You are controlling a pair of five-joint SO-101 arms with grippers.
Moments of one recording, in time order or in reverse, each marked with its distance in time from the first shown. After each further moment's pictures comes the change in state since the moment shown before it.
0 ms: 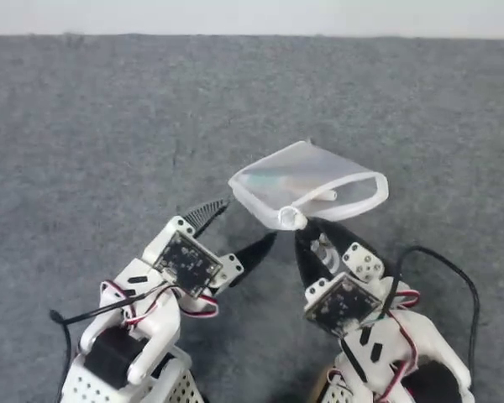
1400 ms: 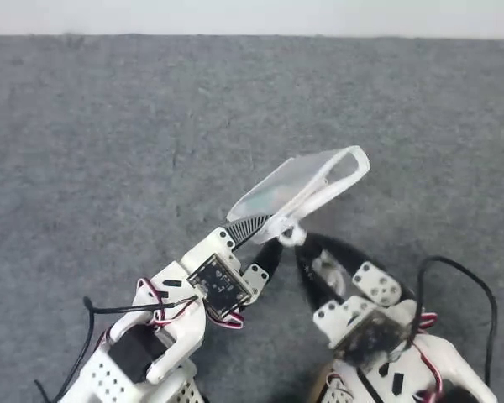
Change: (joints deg) left arm 12.5 -0.1 9.1 -12.3 0.4; right arm -1.4 -1.0 -8.4 5.1 -5.1
